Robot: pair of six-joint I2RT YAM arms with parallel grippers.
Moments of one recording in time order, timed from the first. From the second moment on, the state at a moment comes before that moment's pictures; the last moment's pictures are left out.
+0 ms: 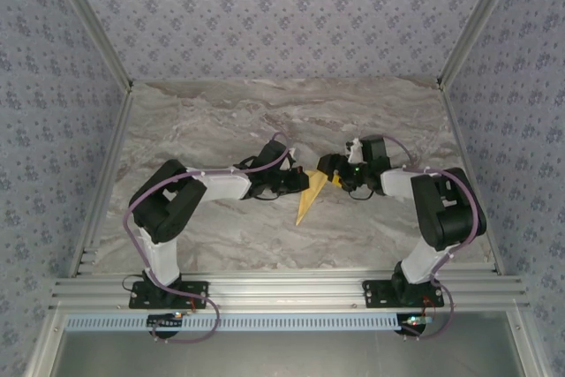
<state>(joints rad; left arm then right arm) -0.78 1.88 1.02 0.13 0.38 -0.85 0.23 1.68 0.71 0.17 -0.67 0.74</state>
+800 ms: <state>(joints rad) -0.76 1.90 1.02 0.13 0.40 -0.83 0.27 1.80 0.94 -0.18 -0.59 0.66</state>
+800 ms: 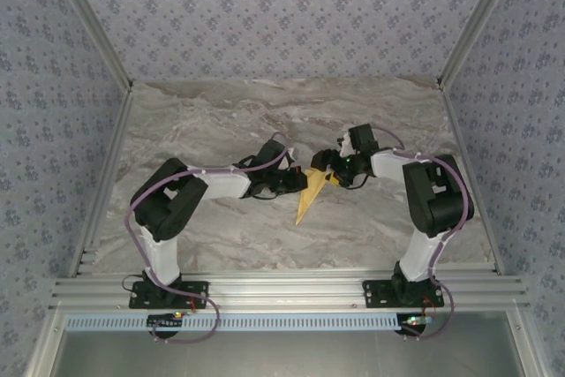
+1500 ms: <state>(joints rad) -0.74 1.97 1.04 0.13 0.44 -0.81 0.30 1.81 0.97 -0.24 -0.55 0.61</state>
